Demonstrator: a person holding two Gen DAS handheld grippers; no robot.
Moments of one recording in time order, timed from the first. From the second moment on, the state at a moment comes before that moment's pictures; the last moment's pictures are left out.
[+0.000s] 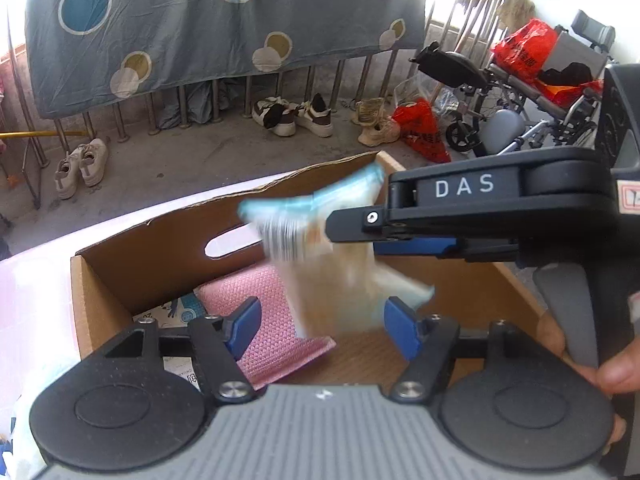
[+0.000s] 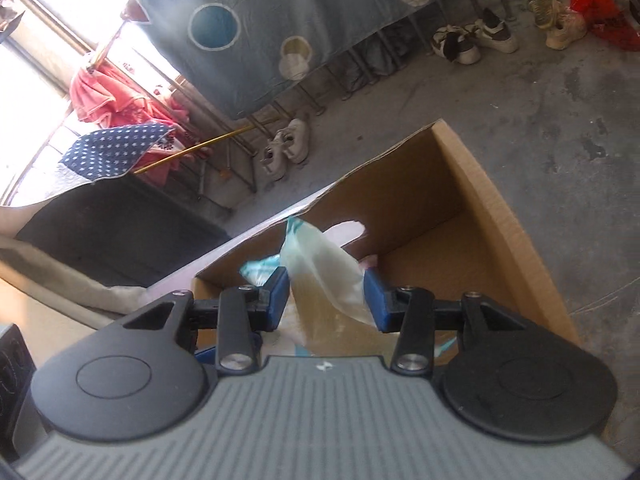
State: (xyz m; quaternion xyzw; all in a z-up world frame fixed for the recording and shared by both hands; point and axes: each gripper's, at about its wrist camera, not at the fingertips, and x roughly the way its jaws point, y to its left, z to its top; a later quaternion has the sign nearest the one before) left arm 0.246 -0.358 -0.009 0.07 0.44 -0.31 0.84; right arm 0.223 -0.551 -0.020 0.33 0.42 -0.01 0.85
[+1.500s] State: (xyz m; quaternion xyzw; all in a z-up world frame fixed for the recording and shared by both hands) left arm 0.113 -0.108 0.058 0.02 0.37 -0.18 0.91; right arm 0.114 -0.428 0.065 0.37 0.38 0.11 0.84
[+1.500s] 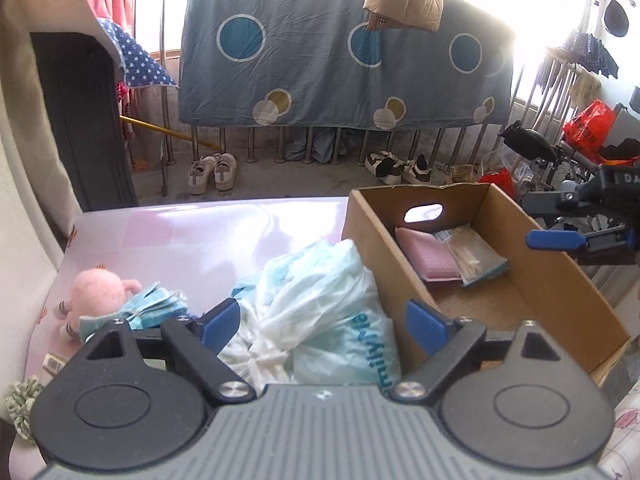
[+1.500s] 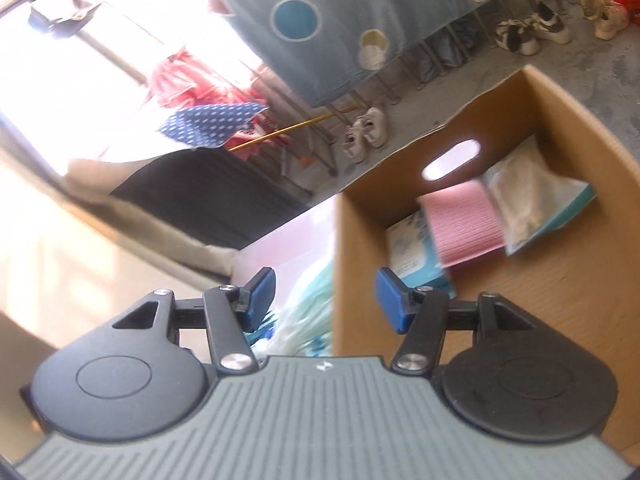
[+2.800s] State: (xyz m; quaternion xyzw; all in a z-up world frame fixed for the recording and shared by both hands) left arm 0.023 0.118 0.021 0.00 0.34 -0.03 0.94; right arm 0.121 -0.202 0.035 0.35 0.46 0.23 0.79
